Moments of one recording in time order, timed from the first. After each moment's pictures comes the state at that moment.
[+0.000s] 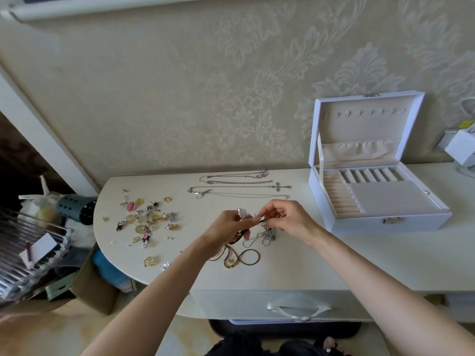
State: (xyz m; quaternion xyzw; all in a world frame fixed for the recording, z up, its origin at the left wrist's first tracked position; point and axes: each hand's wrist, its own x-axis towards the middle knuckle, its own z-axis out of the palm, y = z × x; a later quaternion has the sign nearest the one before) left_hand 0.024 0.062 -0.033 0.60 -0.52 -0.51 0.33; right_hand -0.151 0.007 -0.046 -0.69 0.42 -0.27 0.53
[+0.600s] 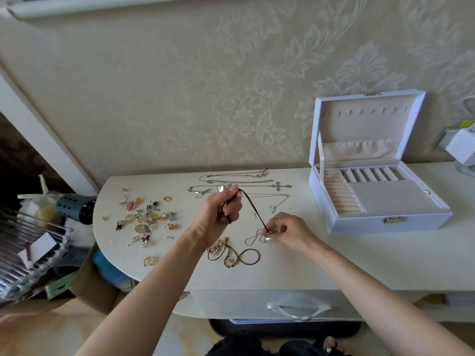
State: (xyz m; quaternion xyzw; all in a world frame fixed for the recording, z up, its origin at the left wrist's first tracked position) left_hand 0.036 0.054 -0.016 0.40 -0.42 -0.62 0.54; right_hand -0.154 0.013 -0.080 -0.73 0.48 -0.22 0.45
